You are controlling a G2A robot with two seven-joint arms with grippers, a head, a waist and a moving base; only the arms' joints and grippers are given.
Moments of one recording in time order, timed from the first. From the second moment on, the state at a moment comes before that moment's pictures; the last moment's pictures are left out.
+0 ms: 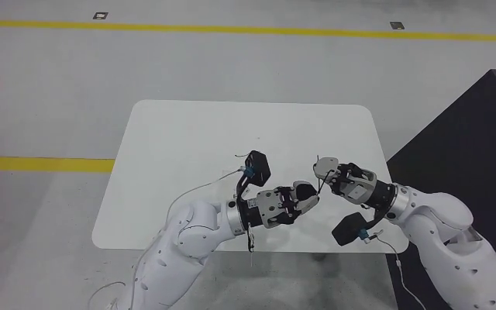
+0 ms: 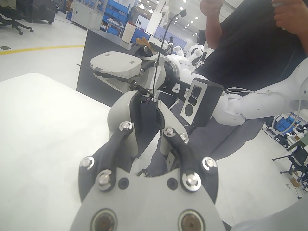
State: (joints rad) left arm 1.06 -1.31 -0.92 -1.74 0.49 -0.61 -0.41; right arm -1.40 -0.85 1.50 -1.95 -2.20 -0.30 -0.71
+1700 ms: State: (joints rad) left arm 1.03 -1.32 -0.88 -1.67 0.64 -0.54 -0.38; right arm -1.37 -0.87 1.49 -1.96 -2.15 -0.29 -0.62
